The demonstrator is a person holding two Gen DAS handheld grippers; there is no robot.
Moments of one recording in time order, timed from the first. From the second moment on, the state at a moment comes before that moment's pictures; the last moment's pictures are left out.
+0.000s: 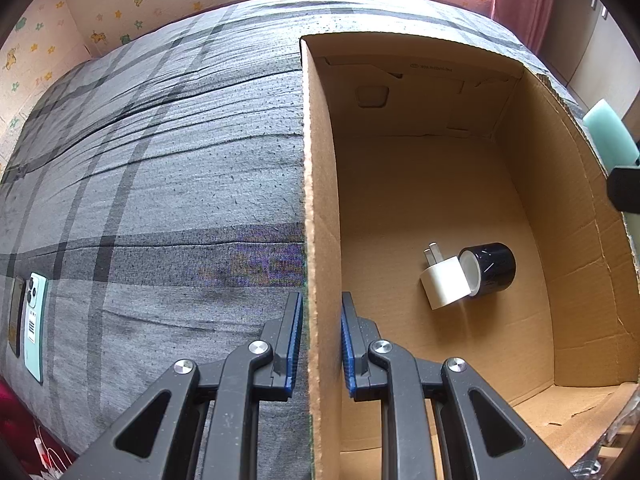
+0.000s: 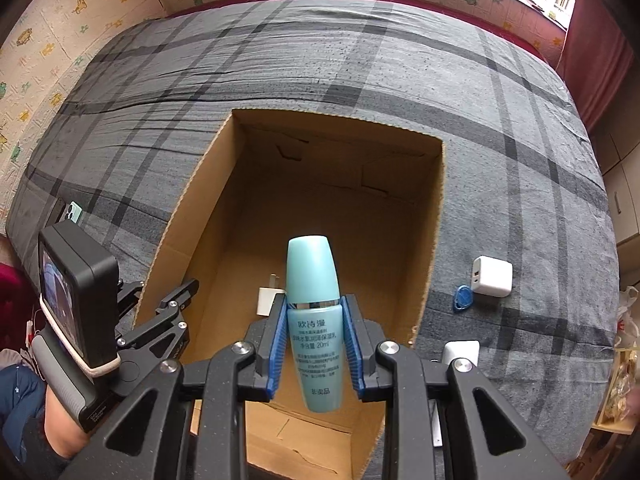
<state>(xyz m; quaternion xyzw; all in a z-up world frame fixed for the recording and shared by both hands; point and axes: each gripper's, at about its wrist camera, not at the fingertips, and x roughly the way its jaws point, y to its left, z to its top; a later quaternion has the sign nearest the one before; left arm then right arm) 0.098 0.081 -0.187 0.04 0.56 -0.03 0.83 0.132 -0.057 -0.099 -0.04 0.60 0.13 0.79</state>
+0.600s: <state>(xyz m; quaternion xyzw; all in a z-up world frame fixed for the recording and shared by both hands) 0.098 0.082 -0.186 0.04 0.55 -0.03 0.83 0.128 -0.026 -0.174 -0.04 0.65 0.12 0.75</state>
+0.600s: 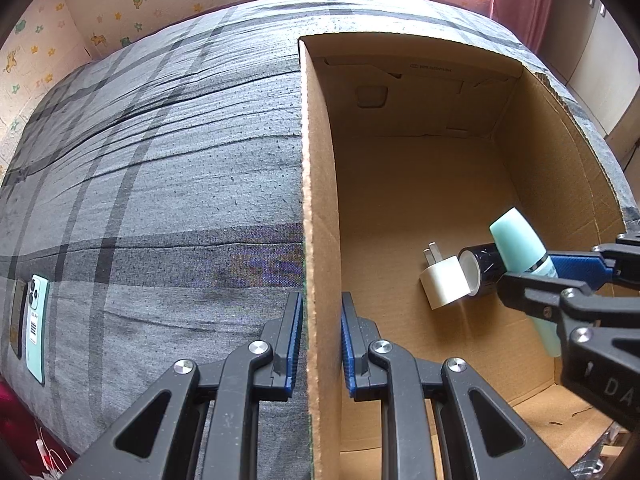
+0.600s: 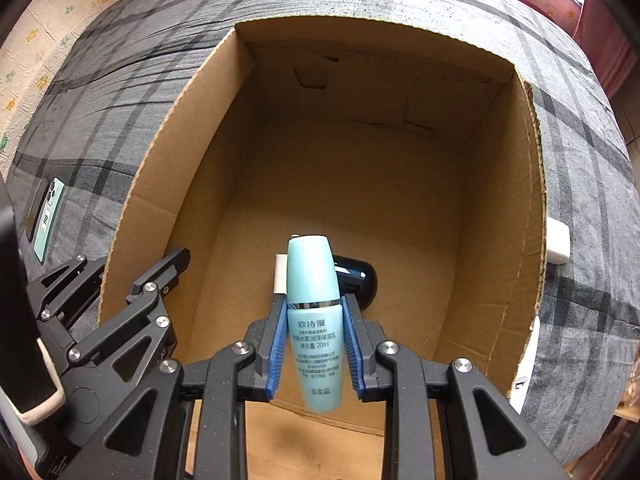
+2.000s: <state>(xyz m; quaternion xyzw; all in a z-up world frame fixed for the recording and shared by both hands) 0.097 0.080 -0.185 0.05 0.55 -0.02 0.83 0.117 -0.044 -0.160 -0.06 0.62 0.11 0.77</state>
